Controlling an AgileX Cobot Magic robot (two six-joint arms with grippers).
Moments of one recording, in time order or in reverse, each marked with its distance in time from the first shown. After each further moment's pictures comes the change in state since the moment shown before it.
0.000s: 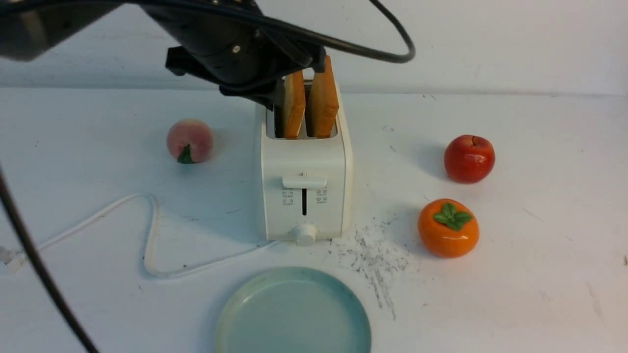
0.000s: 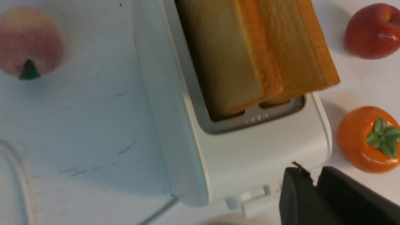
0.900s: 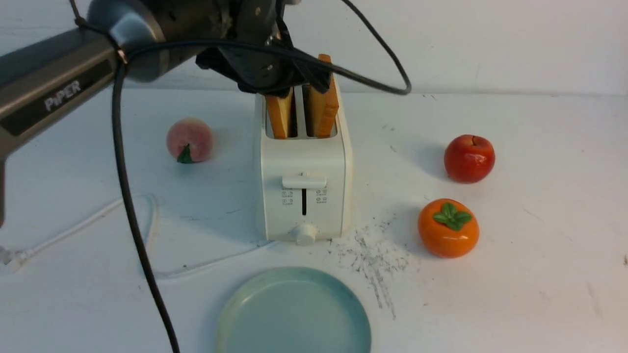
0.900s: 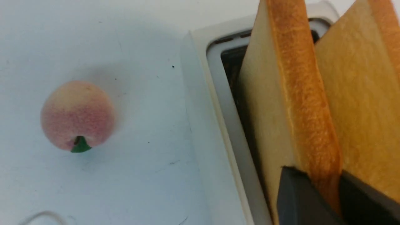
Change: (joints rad) right arm 0.000 0.000 0.000 0.028 -0.051 0.000; left arm -0.002 0.135 -0.125 0.242 -0.067 -0.076
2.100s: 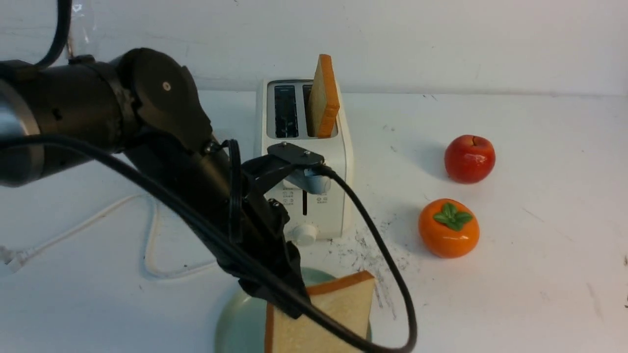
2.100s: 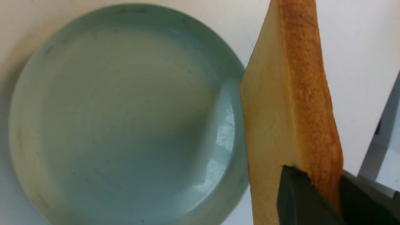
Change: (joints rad) right arm 0.000 0.000 0.000 0.036 -0.027 -0.003; left arm 0.030 -0.260 0.691 -0.847 0.238 1.110
